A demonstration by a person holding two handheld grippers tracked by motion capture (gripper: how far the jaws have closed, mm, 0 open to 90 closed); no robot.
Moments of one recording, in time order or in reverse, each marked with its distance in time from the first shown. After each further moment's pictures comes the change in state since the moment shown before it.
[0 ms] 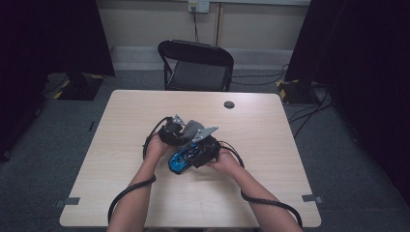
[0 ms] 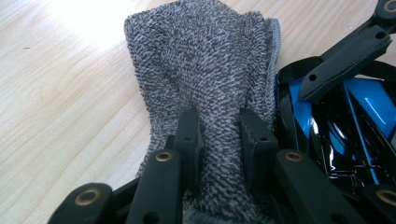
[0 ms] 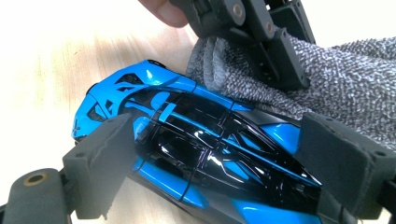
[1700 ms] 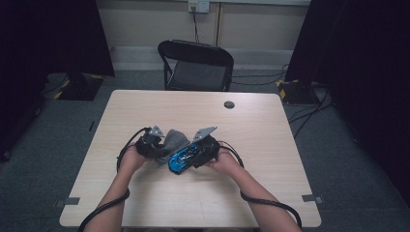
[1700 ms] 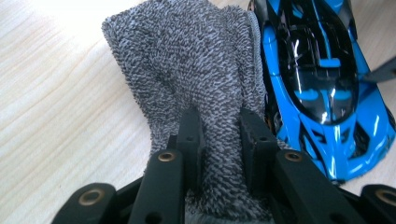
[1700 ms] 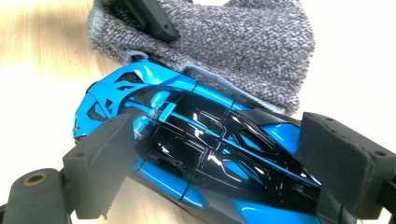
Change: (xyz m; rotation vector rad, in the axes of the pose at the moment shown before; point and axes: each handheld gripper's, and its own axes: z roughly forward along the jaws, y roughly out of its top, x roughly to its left) left arm 0.003 -0.060 -0.059 0.043 -0.036 0.015; right arm 0.001 0.002 0.001 0.015 0.000 -0.004
